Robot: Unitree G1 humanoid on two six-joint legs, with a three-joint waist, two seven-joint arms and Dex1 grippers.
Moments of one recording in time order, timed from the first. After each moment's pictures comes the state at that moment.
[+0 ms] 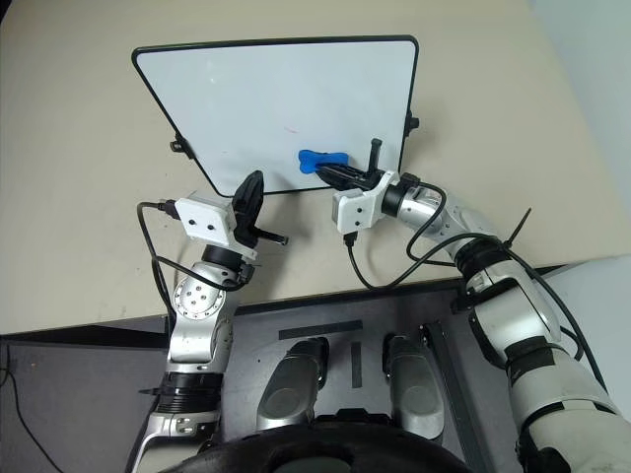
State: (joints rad) left arm -0.05 0.16 0.02 -0.08 -0.08 -0.16 -0.22; right arm -0.85 -0.33 0.47 0.86 -0.58 -0.88 0.17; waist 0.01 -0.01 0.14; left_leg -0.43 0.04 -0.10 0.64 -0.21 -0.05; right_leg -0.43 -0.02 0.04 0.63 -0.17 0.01
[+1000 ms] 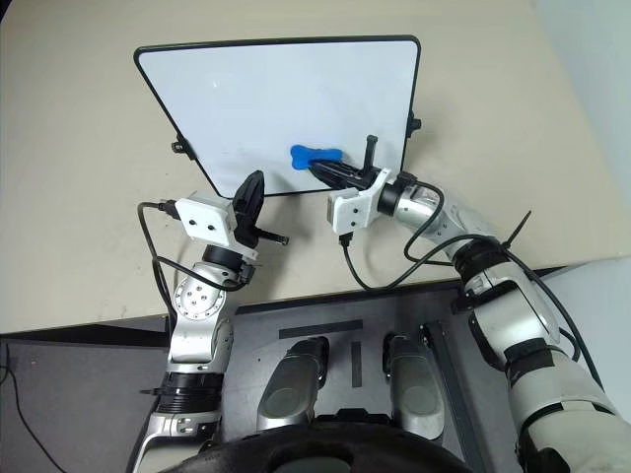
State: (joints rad) left arm -0.05 0.16 0.02 -0.08 -0.08 -0.16 -0.22; right arm -0.81 -0.34 0.47 0.79 -0.58 -0.86 0.18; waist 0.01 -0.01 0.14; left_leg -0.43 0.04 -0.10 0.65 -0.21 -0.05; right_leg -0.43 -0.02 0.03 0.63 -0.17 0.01
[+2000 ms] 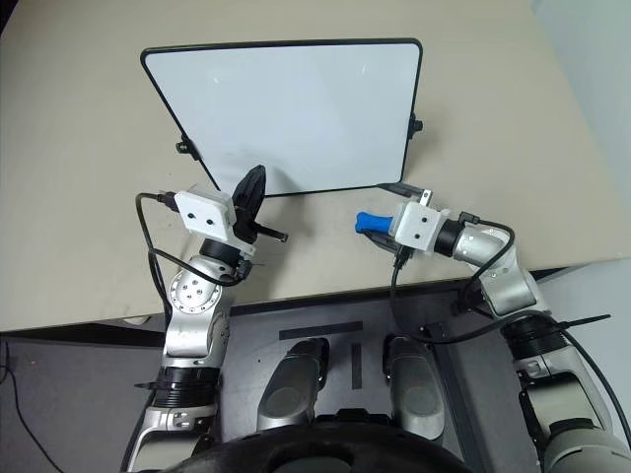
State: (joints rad) left arm -0.09 0.19 0.03 -0.08 -0.09 -0.14 -0.27; right arm -0.33 -0.54 0.25 0.03 0.00 -0.24 0.71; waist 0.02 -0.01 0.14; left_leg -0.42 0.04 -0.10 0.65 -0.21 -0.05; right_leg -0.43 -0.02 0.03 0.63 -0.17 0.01
